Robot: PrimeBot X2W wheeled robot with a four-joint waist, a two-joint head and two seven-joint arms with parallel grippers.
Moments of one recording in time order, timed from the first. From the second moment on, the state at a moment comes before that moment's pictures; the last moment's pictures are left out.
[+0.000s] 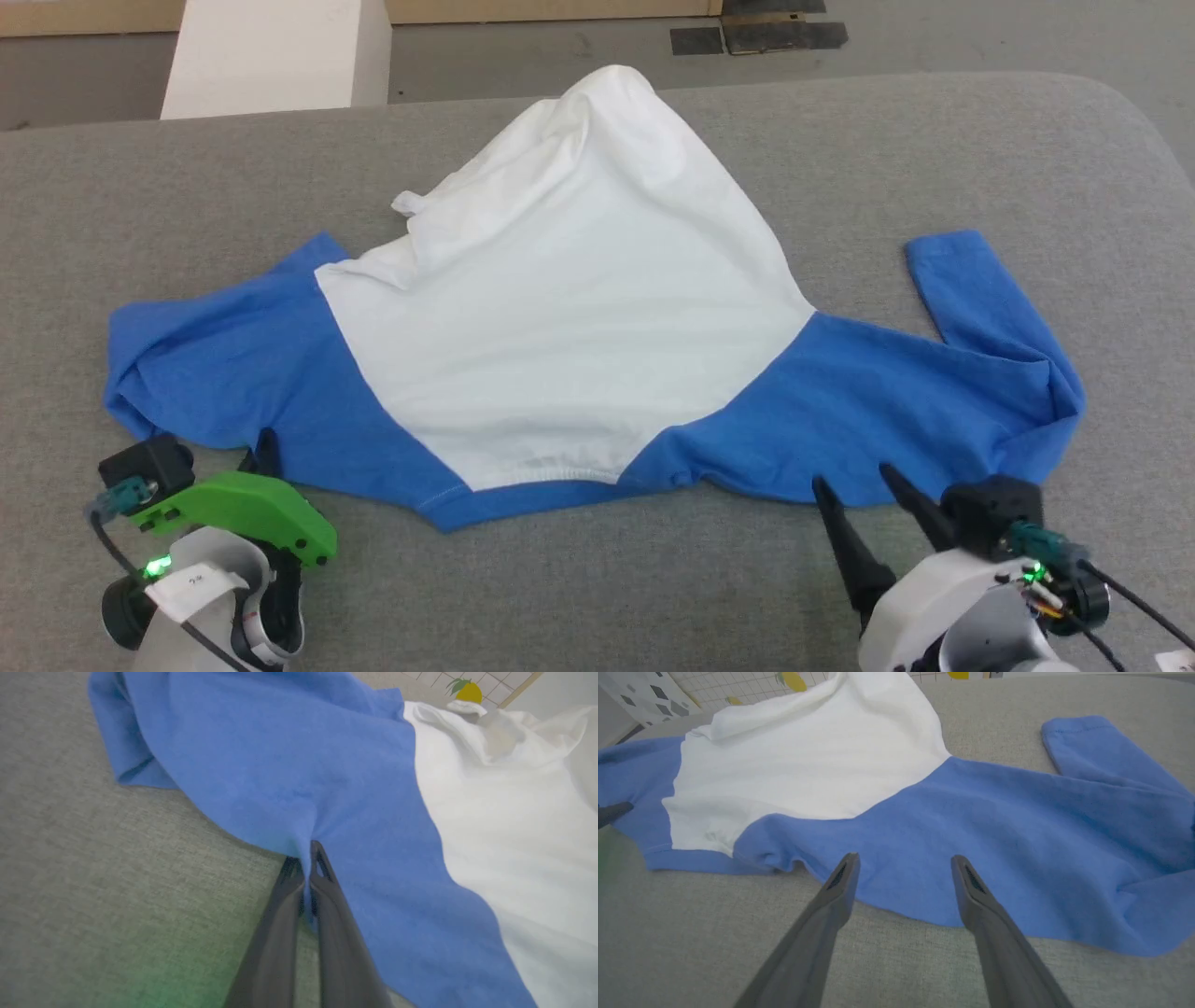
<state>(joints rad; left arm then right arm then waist) -0.24 0.21 -0.02 0.43 -0.60 0.12 0.01 0.05 -0.05 0.11 -0.05 0.18 0.13 0.20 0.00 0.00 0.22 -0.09</state>
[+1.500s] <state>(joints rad) -0.25 0.22 -0.07 0.13 -0.68 0.02 0.05 0.00 -0.05 -0.02 -0.16 0.08 0.13 0.24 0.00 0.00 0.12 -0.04</state>
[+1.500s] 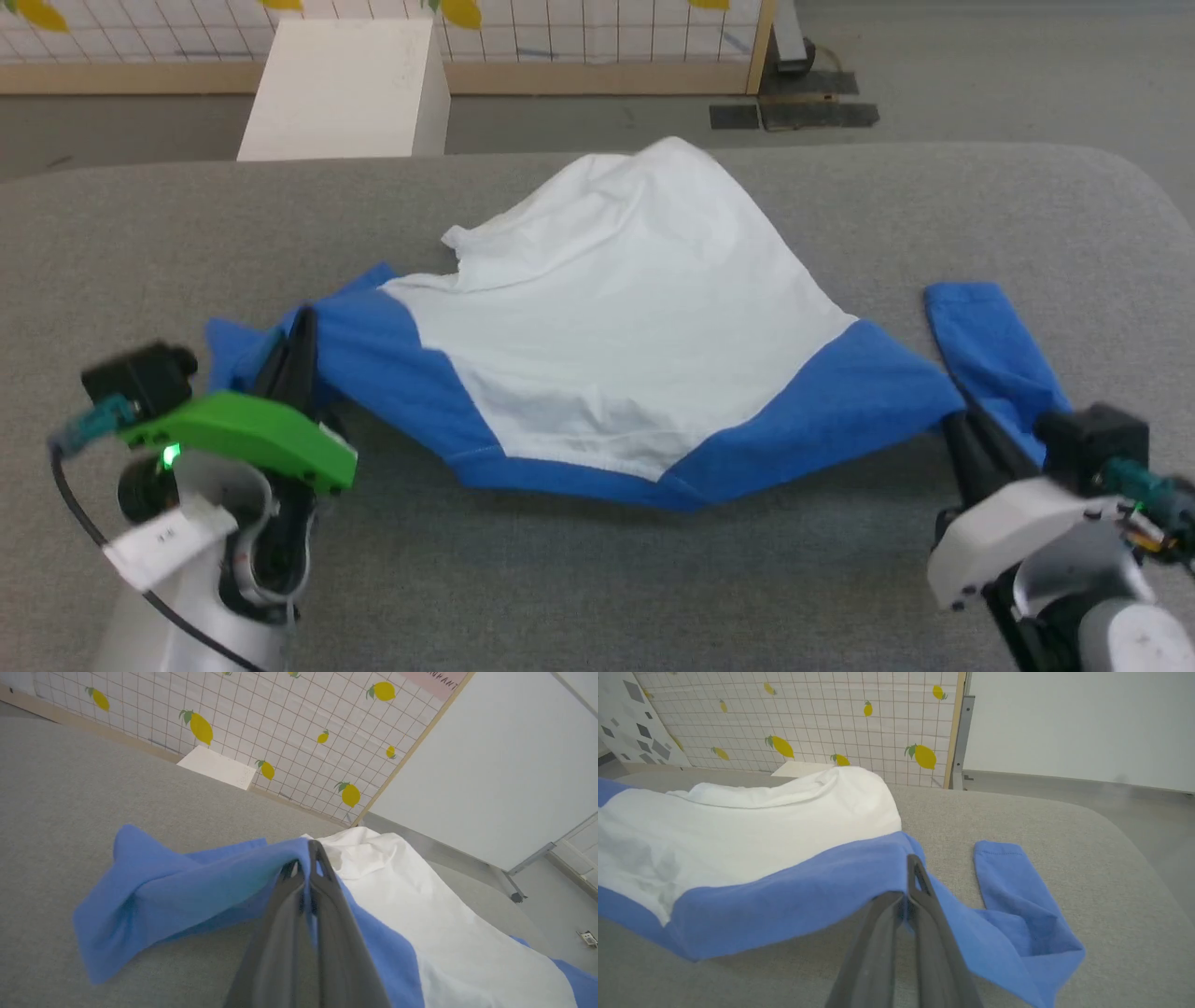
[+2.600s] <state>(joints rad) -1.48 0.39 0.01 0.27 -0.58 0.13 0.02 -1.61 -0.37 0.15 0.36 -0.10 0.13 0.23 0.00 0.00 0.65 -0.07</state>
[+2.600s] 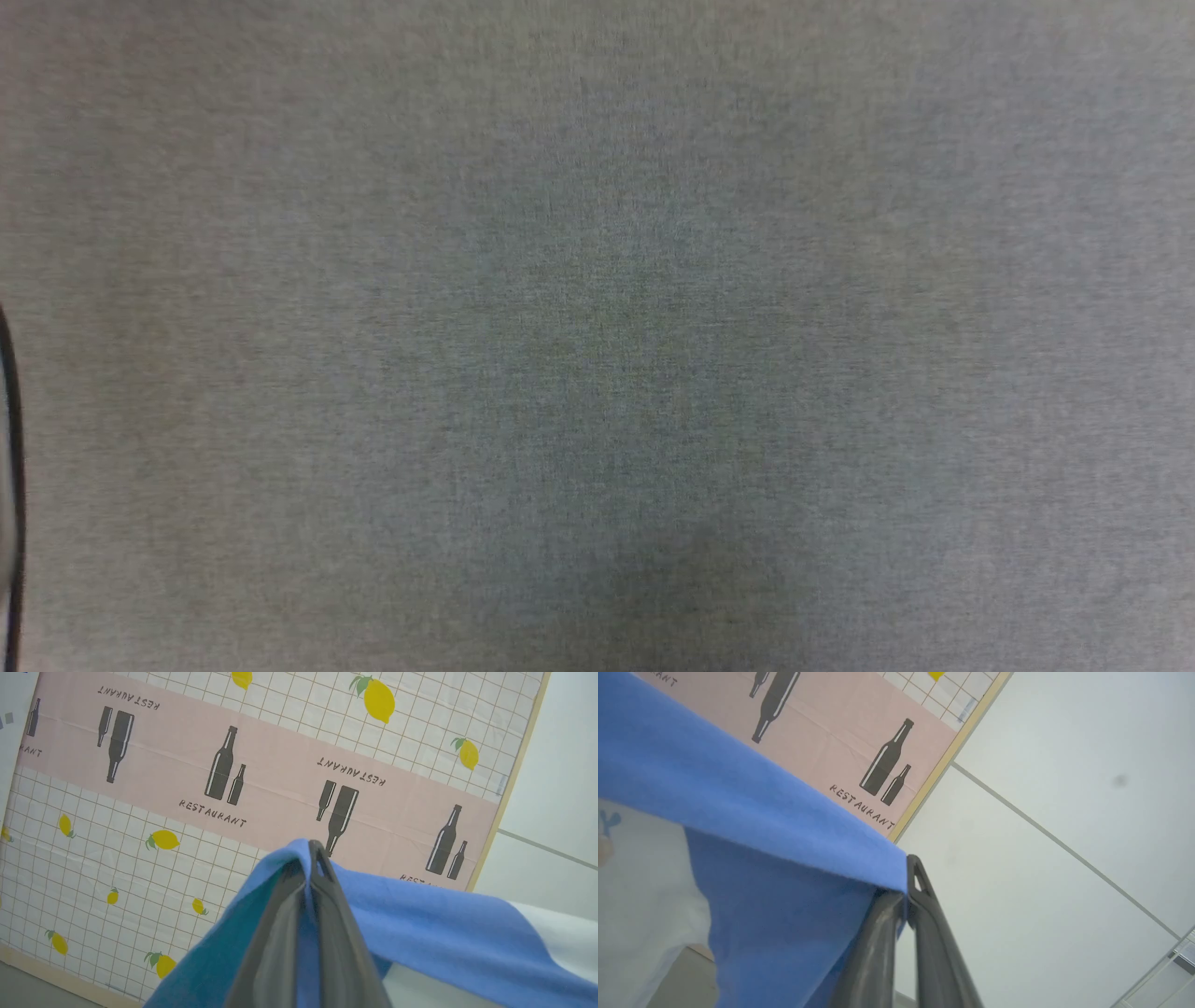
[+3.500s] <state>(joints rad) -0.65 0.38 -0.15 0.46 -0.63 -0.04 0.15 -0.76 -0.43 0.29 0.37 0.34 0.13 0.26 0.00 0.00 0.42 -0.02</state>
